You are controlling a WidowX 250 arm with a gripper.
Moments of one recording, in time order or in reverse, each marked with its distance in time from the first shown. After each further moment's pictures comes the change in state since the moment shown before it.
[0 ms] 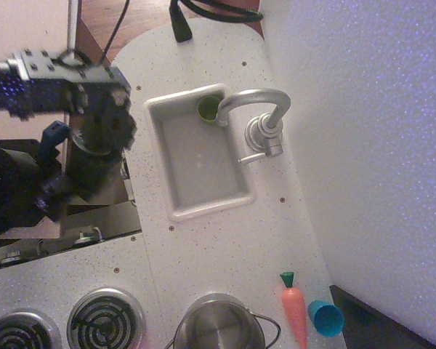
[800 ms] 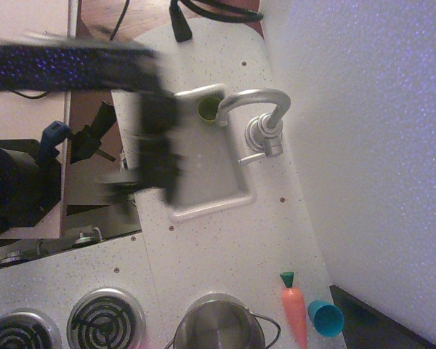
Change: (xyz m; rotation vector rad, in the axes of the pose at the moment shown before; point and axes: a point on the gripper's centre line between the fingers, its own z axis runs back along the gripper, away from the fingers) arm 0.092 0.046 0.045 0.167 -0.244 -0.467
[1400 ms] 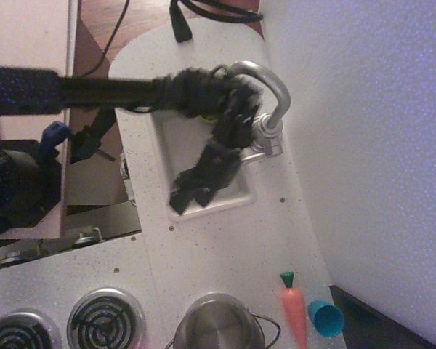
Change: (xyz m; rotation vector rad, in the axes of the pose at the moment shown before) arm -0.026 0.046 -0.038 -0.268 0.155 0.191
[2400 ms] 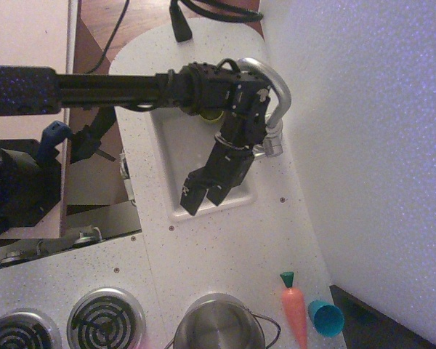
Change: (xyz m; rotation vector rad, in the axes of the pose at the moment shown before) arm 0.025 0.004 0.029 0.118 -0.030 -0.054
